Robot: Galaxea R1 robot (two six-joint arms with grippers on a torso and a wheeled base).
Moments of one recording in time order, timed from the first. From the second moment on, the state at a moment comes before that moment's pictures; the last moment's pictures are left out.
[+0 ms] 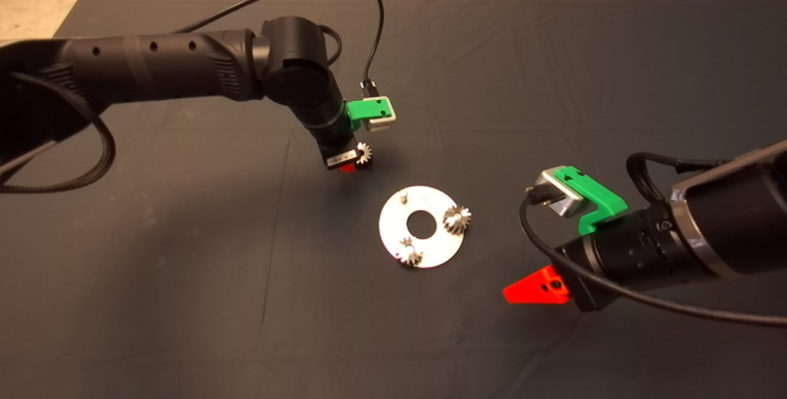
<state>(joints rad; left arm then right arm) -0.42 2.66 -1.27 0.50 1.35 -0.19 0.52 2.35 -0.43 -0.27 -1.24 1.59</state>
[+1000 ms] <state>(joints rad) -0.38 2.72 -1.36 0.50 1.29 -0.16 0.54 2.35 -0.43 -0.27 -1.24 1.59</state>
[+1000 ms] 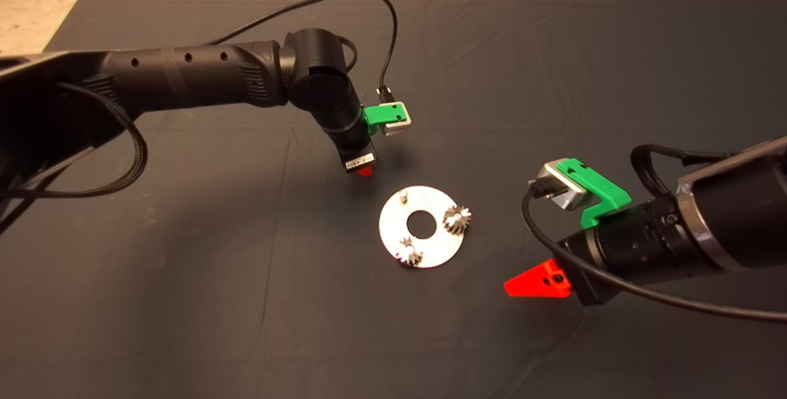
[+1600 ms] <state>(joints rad) -0.37 2.71 -1.37 0.50 1.26 -0.16 0.54 2.35 -0.43 -0.27 -1.24 1.59</state>
